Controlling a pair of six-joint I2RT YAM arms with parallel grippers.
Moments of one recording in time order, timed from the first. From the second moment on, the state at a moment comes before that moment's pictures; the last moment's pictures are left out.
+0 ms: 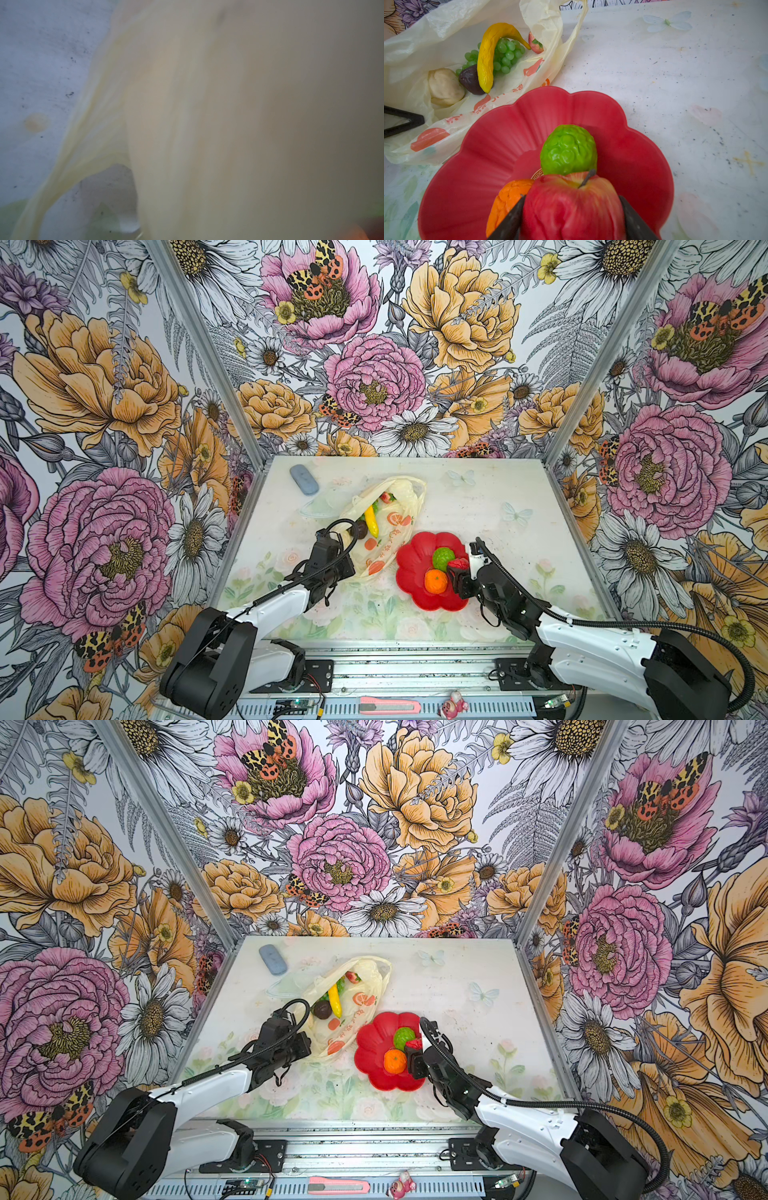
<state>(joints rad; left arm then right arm) -0.38 1.22 0.41 0.03 0.00 -0.68 0.76 0.99 0.24 0.18 0.28 0.40</state>
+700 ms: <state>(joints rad) -0.38 1.22 0.43 0.00 -0.01 -0.68 0.76 1.05 0.18 0.31 0.30 0.37</state>
